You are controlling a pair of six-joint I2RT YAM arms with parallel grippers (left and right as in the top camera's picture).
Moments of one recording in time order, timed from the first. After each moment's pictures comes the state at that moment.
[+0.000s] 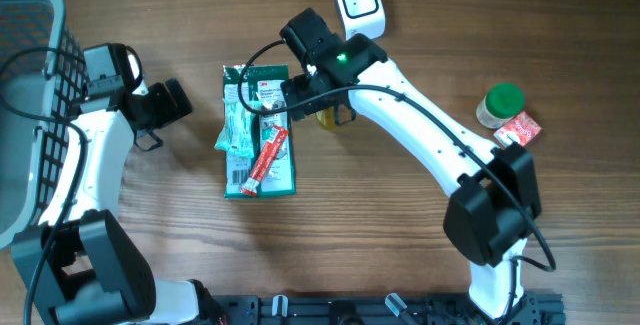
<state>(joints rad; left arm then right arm) 0.24 1.61 1.11 -0.64 0.04 -0.26 0.68 2.05 1.83 -1.00 0.11 0.26</state>
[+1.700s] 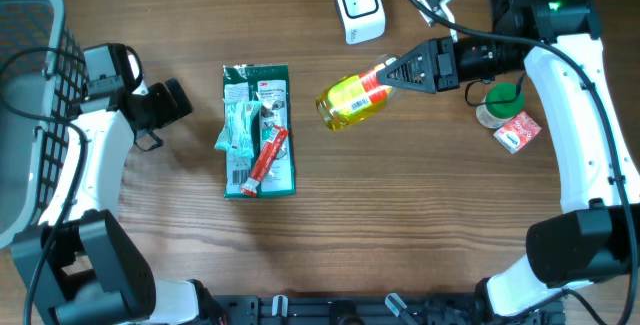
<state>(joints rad) 0.24 1.61 1.11 -0.64 0.04 -0.26 0.10 1.77 1.79 -1.46 -1.24 -0.37</state>
